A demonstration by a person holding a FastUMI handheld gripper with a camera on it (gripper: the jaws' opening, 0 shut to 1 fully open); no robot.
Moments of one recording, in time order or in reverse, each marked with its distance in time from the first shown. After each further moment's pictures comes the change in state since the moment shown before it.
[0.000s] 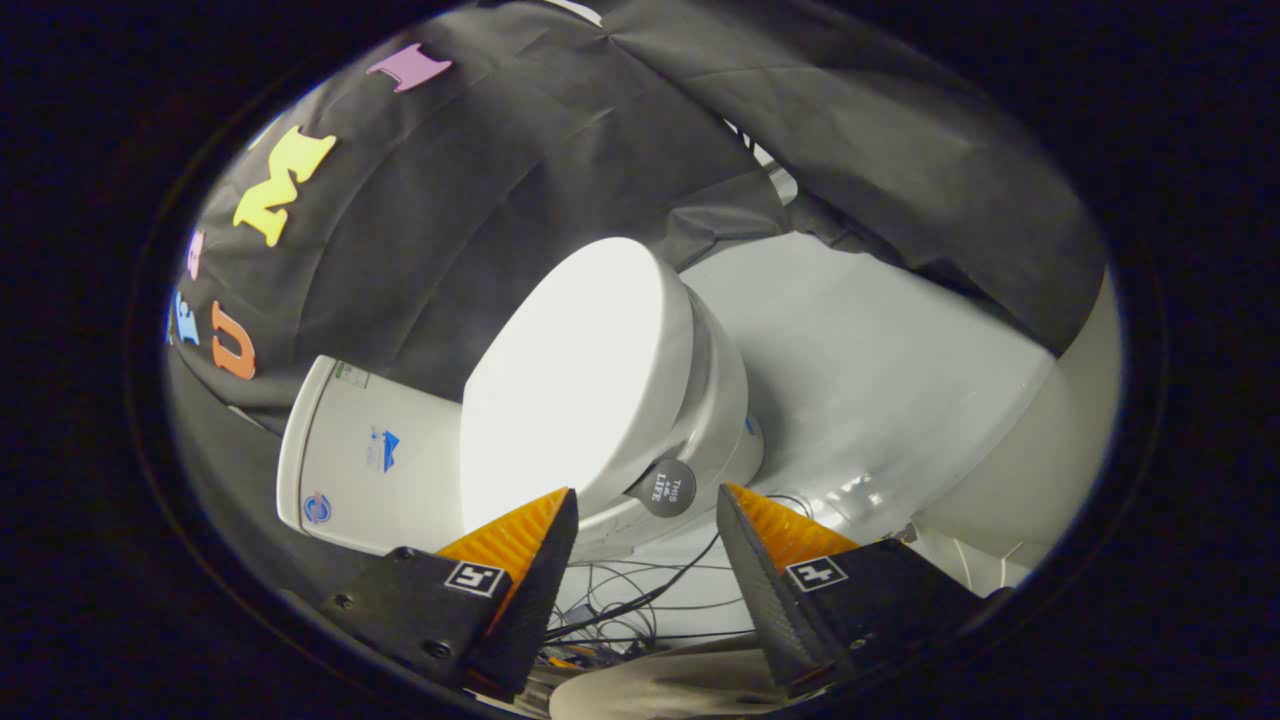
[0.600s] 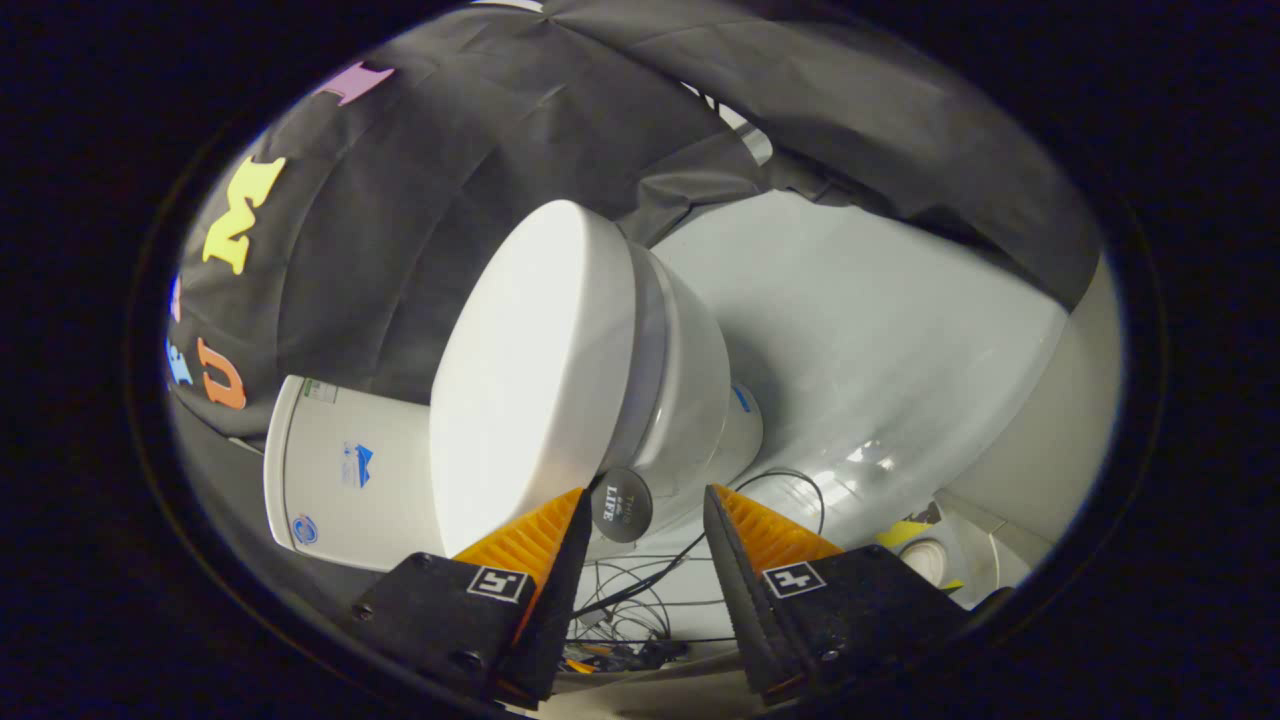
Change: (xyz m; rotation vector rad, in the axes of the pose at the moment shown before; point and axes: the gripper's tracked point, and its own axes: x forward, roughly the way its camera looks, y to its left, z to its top) arm 0.050 -0.033 -0.008 0.111 0.076 -0.004
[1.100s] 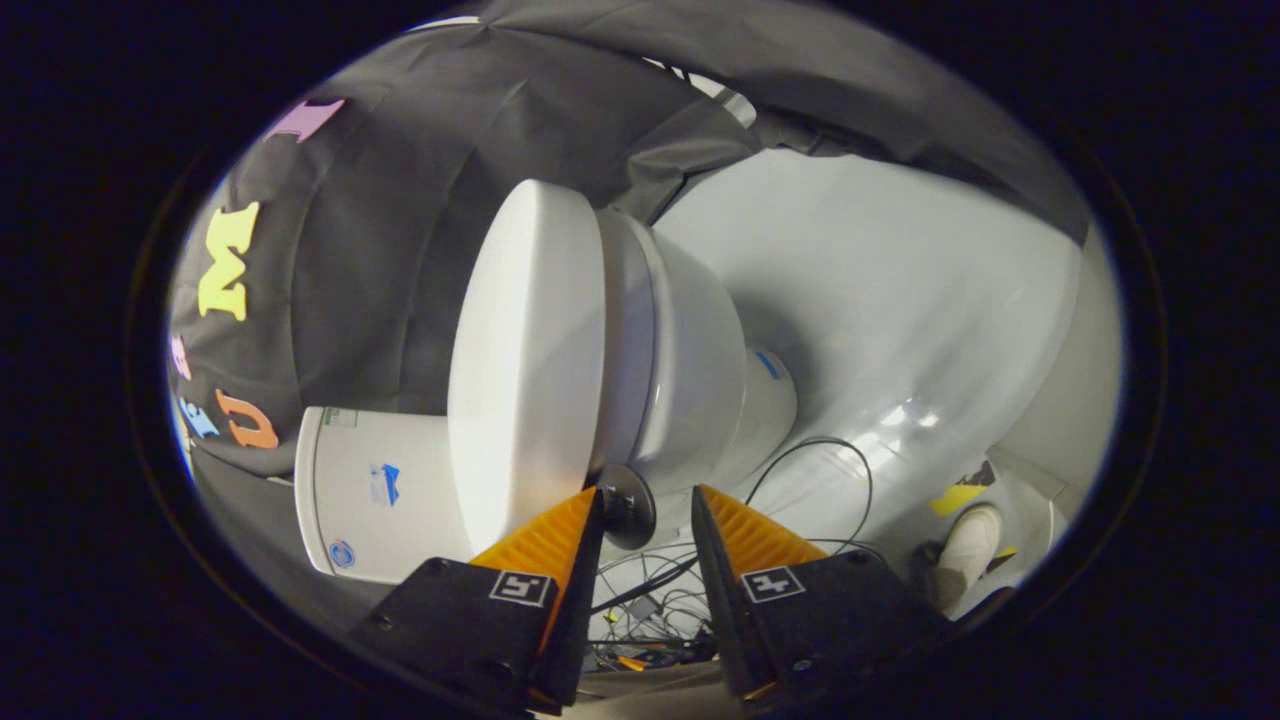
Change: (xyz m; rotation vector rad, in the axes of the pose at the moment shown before) arm 0.023 0.009 -0.010 0.132 0.058 0.115
